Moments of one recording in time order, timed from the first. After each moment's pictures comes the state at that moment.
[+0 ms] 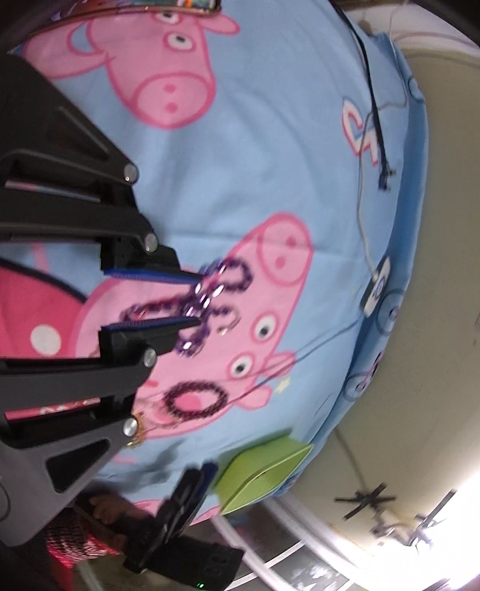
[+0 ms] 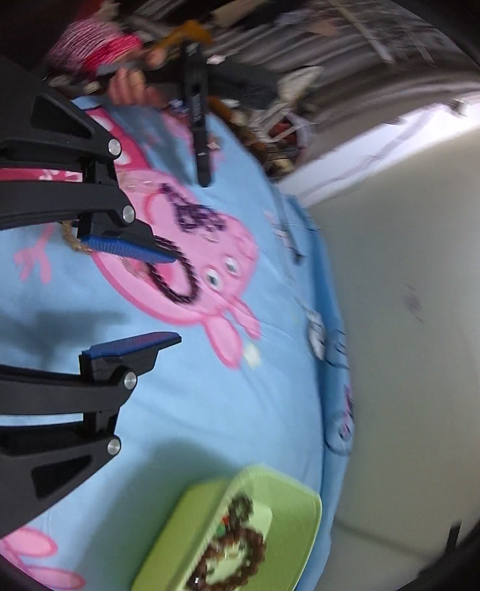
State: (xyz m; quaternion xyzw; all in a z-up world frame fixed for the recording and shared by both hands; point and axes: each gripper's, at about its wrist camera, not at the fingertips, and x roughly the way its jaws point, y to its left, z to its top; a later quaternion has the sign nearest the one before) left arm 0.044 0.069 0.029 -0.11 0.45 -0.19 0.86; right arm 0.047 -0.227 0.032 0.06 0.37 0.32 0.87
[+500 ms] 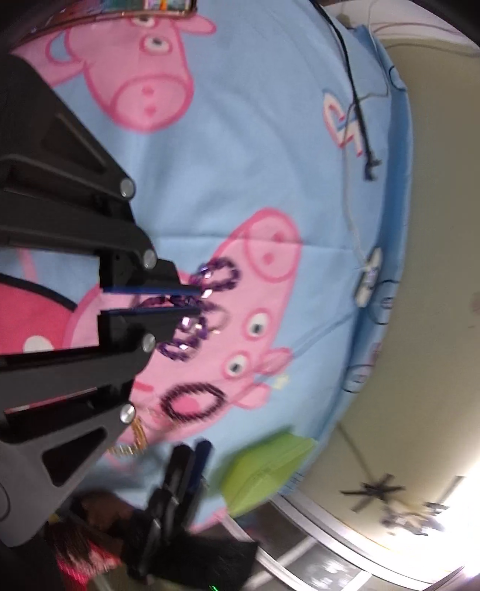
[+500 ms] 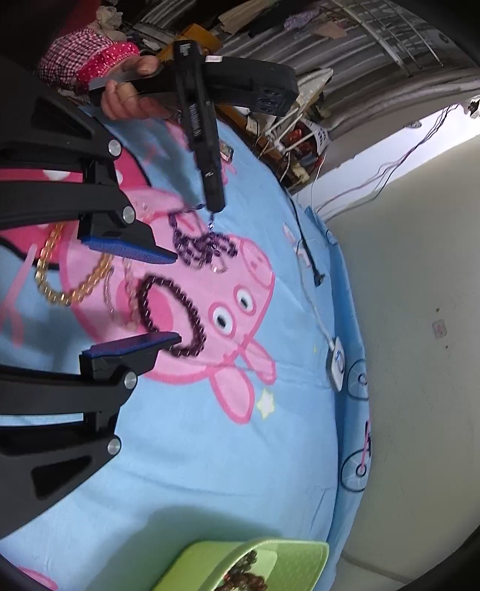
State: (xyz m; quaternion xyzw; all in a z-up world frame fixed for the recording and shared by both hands) left arm 0.047 0.076 0.039 -0.11 0.42 -0.20 0.88; right arm 0.050 -0.193 0.034 0.08 0.39 0.35 0.85
